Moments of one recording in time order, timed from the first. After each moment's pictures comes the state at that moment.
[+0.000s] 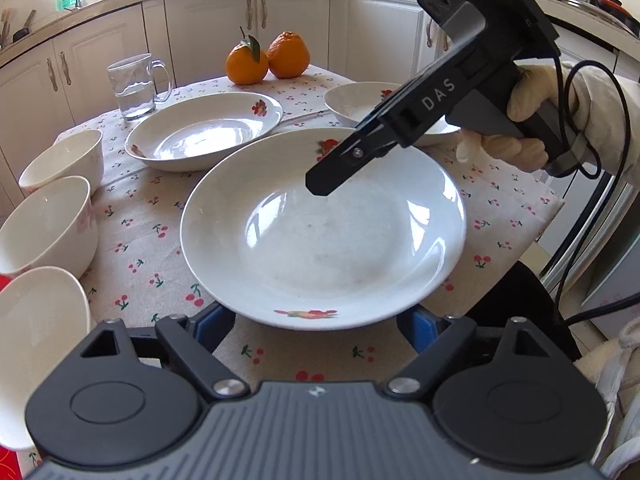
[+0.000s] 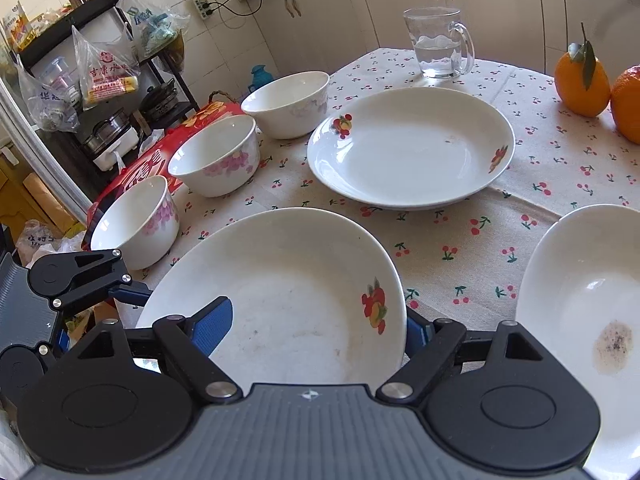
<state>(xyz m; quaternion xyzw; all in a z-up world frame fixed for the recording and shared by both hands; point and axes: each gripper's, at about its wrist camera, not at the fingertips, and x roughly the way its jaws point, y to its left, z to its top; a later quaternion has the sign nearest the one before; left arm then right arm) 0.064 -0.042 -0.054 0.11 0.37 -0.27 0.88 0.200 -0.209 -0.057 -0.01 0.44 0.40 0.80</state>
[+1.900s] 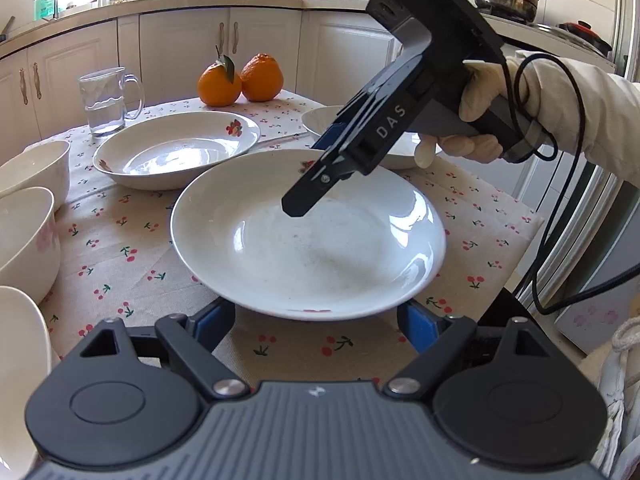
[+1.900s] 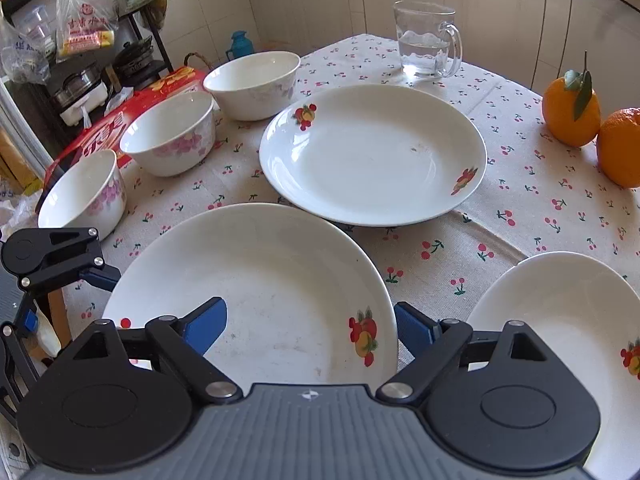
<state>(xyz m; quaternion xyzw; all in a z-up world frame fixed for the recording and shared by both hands) 0.076 -0.036 -0.072 0.08 0.33 -0.33 0.88 0.228 -0.196 -0.057 -0.11 0.46 0.37 0.80</state>
